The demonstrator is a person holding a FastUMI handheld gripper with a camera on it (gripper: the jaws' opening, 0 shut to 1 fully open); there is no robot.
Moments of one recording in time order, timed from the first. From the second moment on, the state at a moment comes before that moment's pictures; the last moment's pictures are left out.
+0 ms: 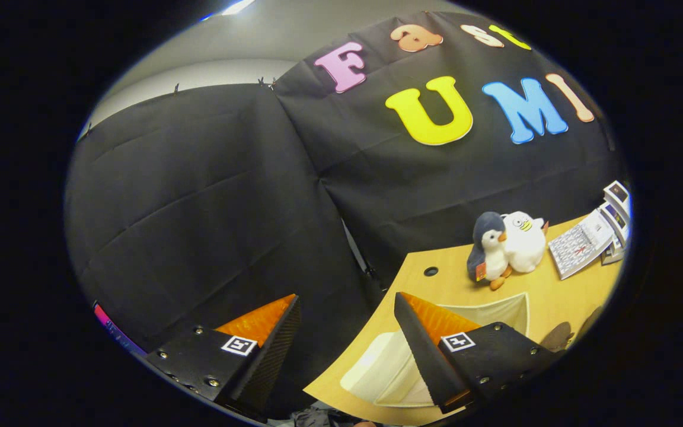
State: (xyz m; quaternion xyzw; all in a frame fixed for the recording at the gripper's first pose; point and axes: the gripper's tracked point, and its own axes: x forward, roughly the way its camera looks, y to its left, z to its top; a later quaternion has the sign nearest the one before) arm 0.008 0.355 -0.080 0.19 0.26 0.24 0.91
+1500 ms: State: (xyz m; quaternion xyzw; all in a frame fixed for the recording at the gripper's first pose) arm -0.030 0.055 -0.225 0.05 0.30 0.06 0.95
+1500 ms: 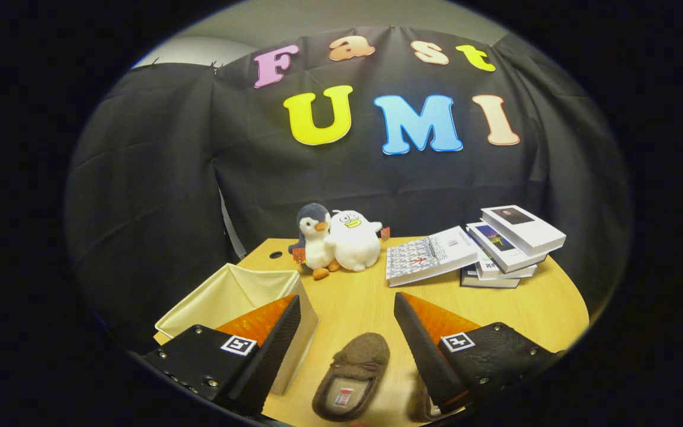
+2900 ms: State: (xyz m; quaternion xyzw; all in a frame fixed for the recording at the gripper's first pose) arm -0.116 0.048 -0.400 0.07 0.53 0.05 0.84
